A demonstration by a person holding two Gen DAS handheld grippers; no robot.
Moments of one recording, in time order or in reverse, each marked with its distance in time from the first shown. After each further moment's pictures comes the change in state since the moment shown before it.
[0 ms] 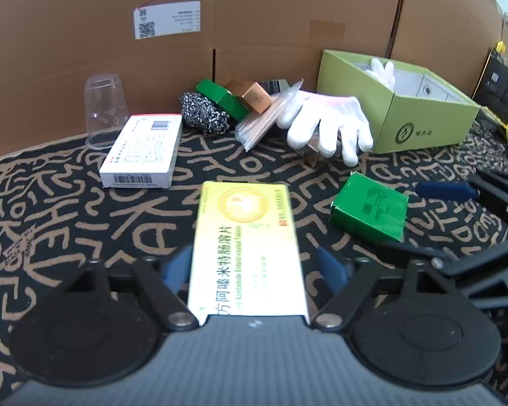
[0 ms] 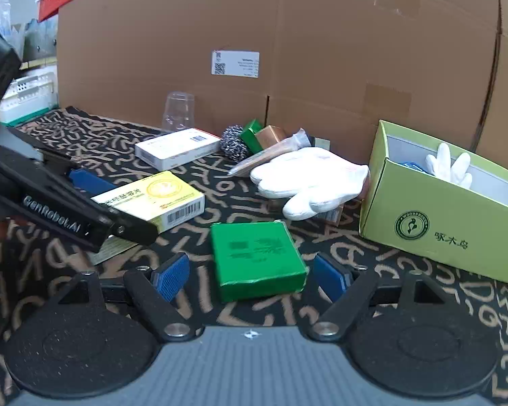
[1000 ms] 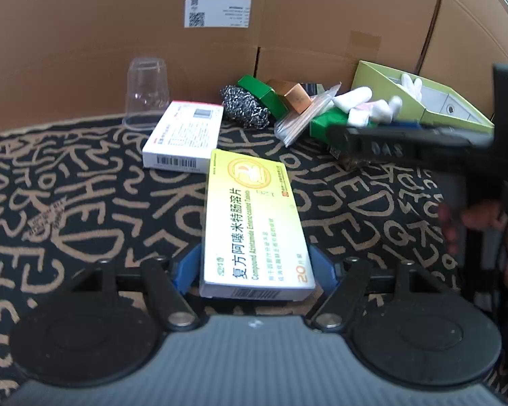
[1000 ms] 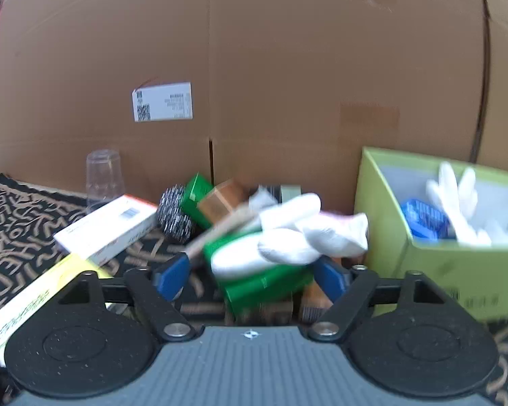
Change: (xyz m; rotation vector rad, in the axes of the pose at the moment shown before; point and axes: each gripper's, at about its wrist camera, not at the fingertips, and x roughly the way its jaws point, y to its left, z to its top) left arm -0.010 0.032 -0.013 -0.113 -0.014 0.024; right arm 0.084 -0.018 0.059 0.149 -0.117 -0.162
